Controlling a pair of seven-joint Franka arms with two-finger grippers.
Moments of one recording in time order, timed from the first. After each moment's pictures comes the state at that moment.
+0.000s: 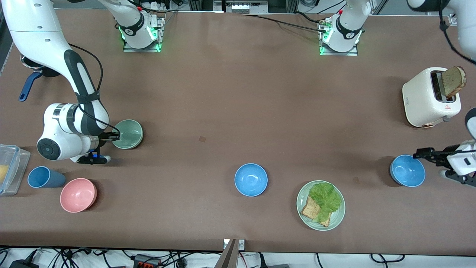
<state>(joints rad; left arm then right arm) 0.31 0.72 0.01 -1.36 -0.06 2.00 0.66 -0.02 0.65 -0.01 -1.69 0.00 1.91 -0.03</state>
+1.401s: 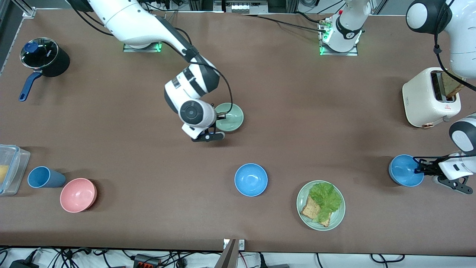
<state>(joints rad) 0.36 0.86 0.01 -1.33 -0.12 2.18 0.80 0.43 0.71 0.27 -1.55 0.07 2.00 0.53</state>
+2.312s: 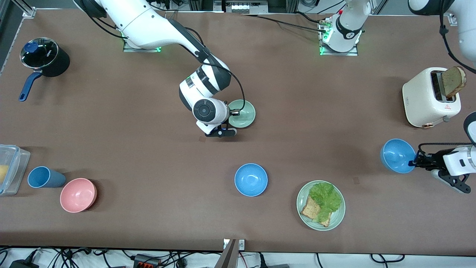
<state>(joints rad) 0.36 0.69 -0.13 -1.32 -0.14 1.84 0.76 0.48 0.75 0.27 -1.50 0.16 2.07 0.59</state>
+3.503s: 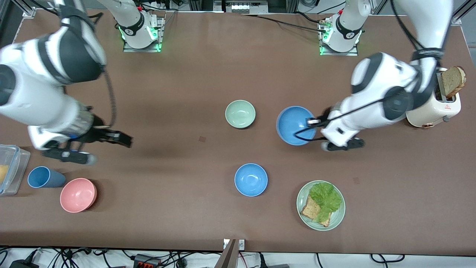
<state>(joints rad) 0.01 0.39 -0.42 -1.61 -0.14 1.83 -0.58 0.04 0.41 0.18 -1.30 -0.02 1.73 0.43</state>
